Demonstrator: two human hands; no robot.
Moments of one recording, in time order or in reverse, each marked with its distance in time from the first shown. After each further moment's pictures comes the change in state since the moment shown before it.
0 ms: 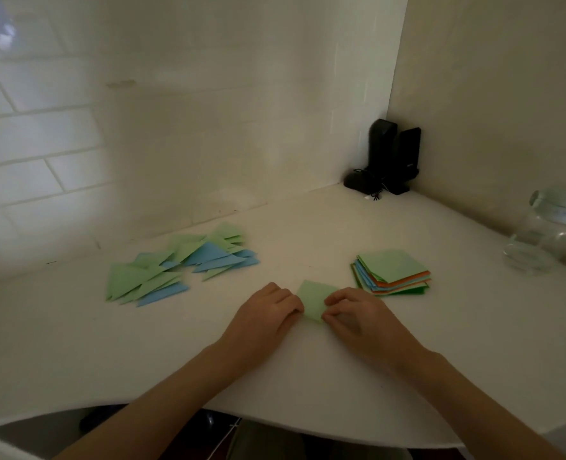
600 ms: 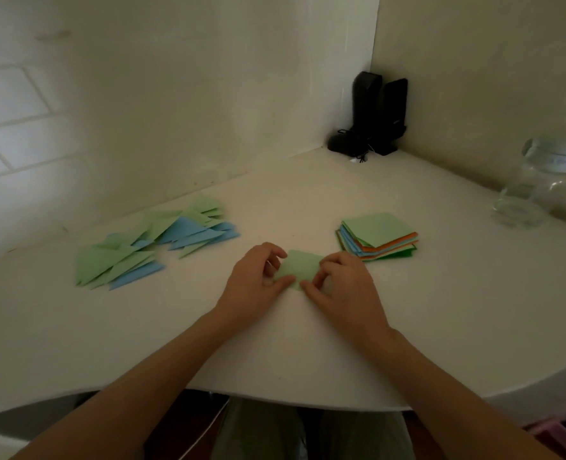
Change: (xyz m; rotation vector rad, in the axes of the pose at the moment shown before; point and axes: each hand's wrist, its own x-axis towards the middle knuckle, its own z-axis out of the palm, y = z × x) left_hand 0.021 0.004 0.014 -0.384 0.011 -0.468; right_hand -0.001 -0.008 0.023 -0.019 0.293 0.267
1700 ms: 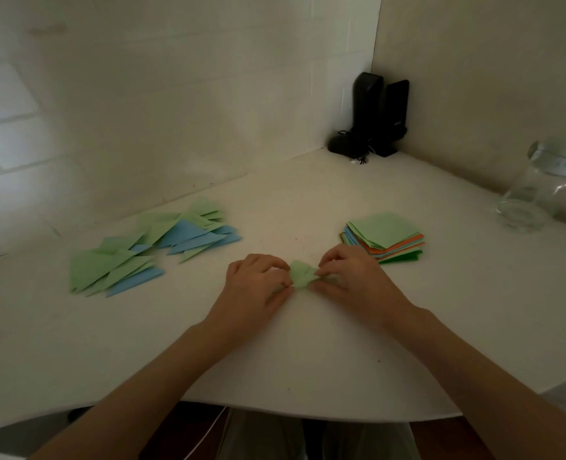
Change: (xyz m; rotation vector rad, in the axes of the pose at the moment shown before) left_hand -0.009 -0.012 -0.011 0.383 -0.088 0.278; right_hand 0.027 0.013 -0.015 -0.055 -0.211 -0.232
